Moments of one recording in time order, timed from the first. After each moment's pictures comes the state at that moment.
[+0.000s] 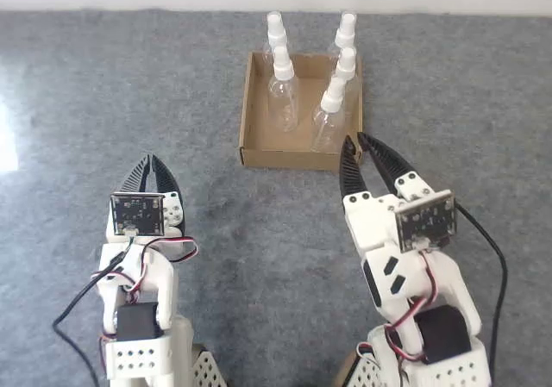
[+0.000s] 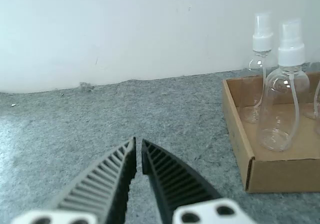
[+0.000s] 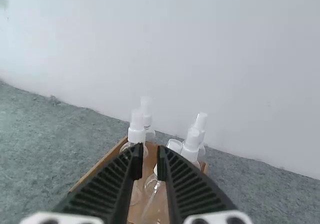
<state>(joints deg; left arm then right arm) -10.4 -103.3 97.1 32.9 -3.5 -19.9 -91.0 67.4 33.9 6.5</state>
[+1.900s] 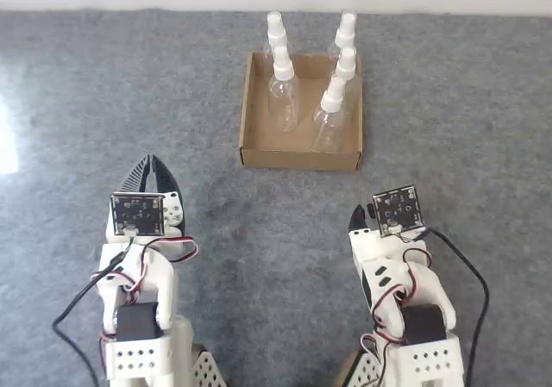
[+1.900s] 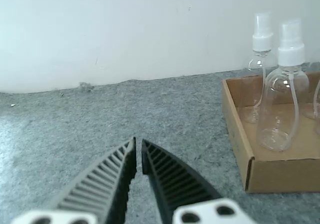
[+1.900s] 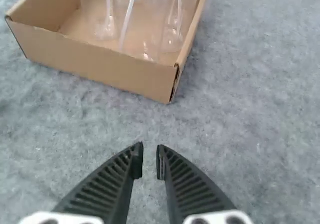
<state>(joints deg) -10.4 -103.3 97.1 32.9 -3.5 -11.9 -102.9 95.2 50.7 6.5</state>
